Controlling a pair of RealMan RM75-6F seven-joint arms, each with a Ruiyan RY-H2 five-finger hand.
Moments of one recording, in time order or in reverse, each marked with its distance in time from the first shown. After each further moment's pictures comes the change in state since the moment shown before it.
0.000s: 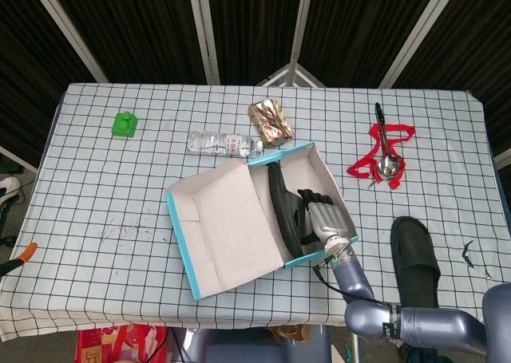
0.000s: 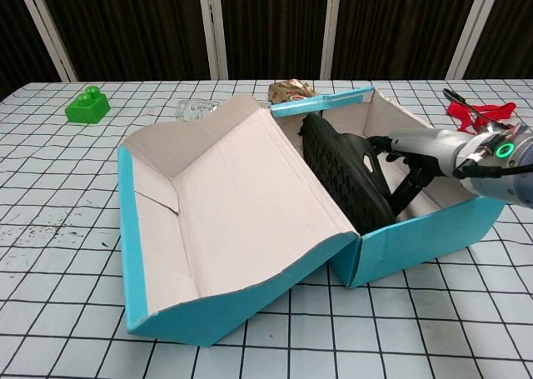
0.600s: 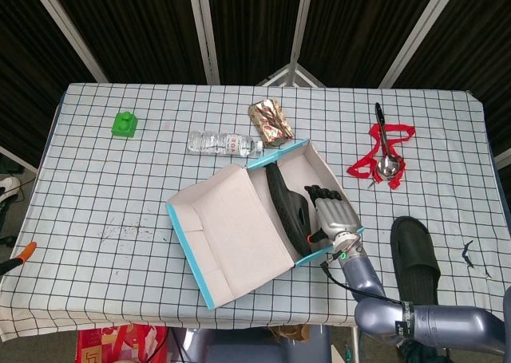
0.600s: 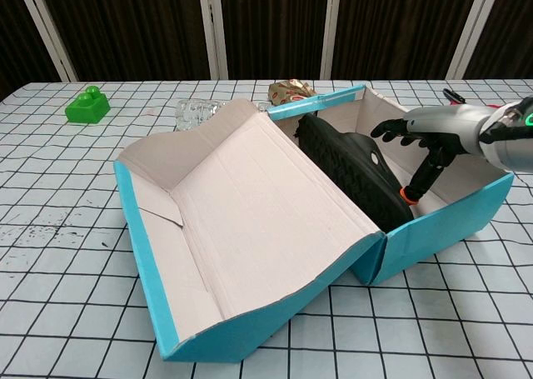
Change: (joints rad) left arm -0.002 -0.003 -0.005 0.000 -0.008 -0.004 -0.003; right arm 0.034 0.114 0.002 -0.104 0.066 0.011 -0.043
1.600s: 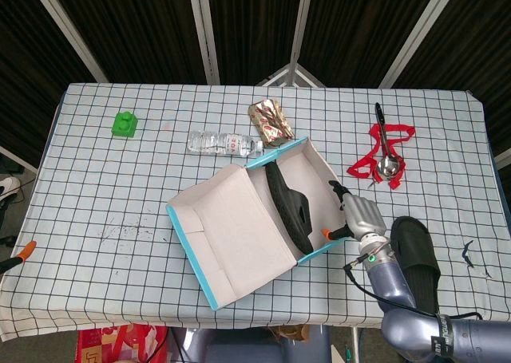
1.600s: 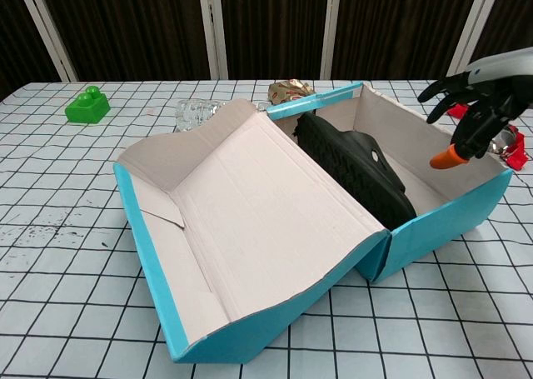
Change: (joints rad) left arm -0.003 -0.003 -0.006 0.007 -0.011 -0.006 -0.010; right arm -0.061 0.224 0.049 -0.232 0.049 0.082 0.134
